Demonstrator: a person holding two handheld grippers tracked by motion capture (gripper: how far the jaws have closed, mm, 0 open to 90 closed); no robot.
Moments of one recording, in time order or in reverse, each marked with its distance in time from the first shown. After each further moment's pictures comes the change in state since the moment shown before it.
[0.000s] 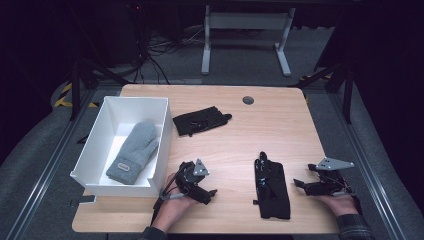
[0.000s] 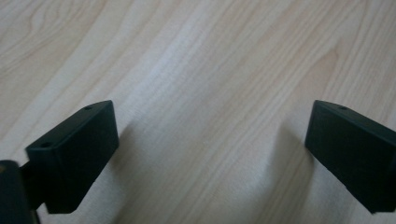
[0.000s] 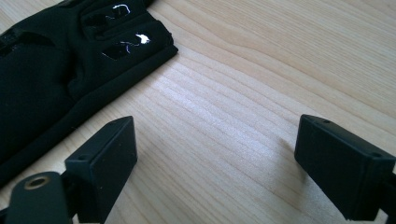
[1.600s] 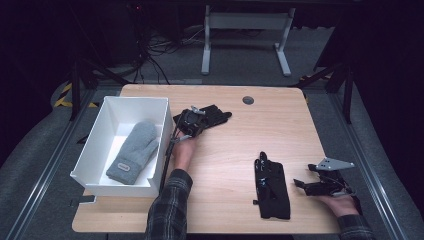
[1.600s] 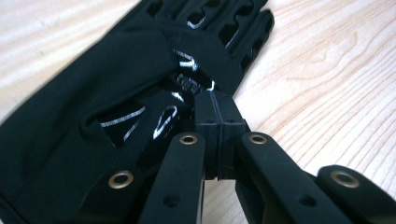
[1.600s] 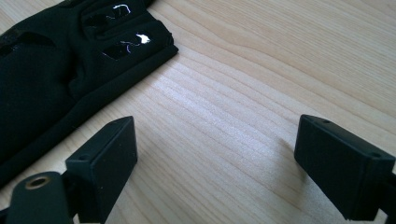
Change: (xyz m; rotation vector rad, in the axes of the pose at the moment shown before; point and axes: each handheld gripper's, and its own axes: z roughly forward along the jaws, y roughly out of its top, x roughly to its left) left arm 0.140 0.091 0.044 -0.067 0.218 -0.231; right arm 0.000 0.000 0.000 -0.001 -0.002 0.002
